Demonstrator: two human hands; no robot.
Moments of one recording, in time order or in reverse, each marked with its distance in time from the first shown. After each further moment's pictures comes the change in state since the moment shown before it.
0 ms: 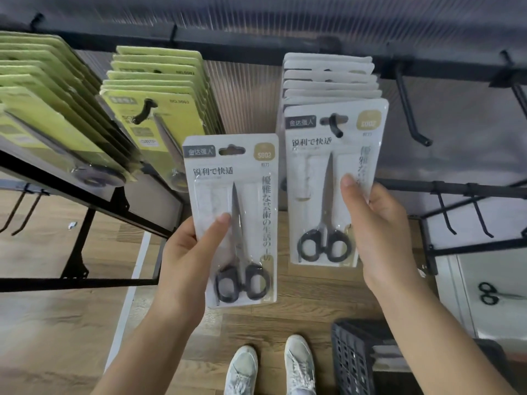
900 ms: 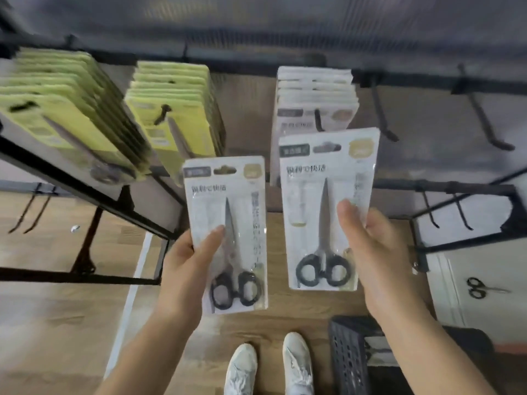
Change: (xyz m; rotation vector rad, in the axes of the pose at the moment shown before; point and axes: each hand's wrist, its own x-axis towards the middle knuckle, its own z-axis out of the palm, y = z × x) left_hand -0.024 -0.009 -0.018 0.068 0.042 -0.049; right_hand -0.054 -0.010 -0.014 -0.028 -0.027 0.105
